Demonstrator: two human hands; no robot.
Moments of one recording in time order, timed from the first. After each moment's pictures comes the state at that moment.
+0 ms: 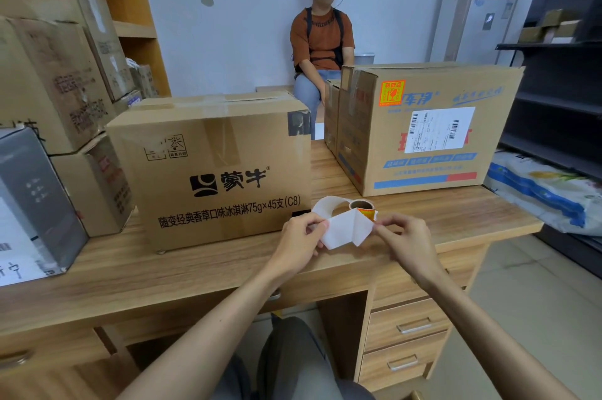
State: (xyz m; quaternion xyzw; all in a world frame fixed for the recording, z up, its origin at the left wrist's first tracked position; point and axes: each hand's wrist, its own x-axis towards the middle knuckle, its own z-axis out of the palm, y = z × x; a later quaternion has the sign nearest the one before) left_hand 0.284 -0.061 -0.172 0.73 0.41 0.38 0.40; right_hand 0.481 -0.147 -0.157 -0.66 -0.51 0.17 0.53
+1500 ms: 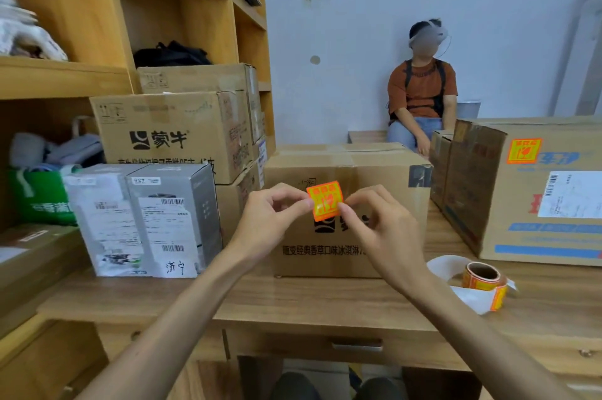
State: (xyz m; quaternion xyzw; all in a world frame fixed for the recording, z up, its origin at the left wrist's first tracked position) left_hand 0.074 -0.111 -0.016 0.67 0.40 0.56 0.27; right_hand 0.274 -0.116 -0.040 -0.41 -0.72 -0.05 0.56
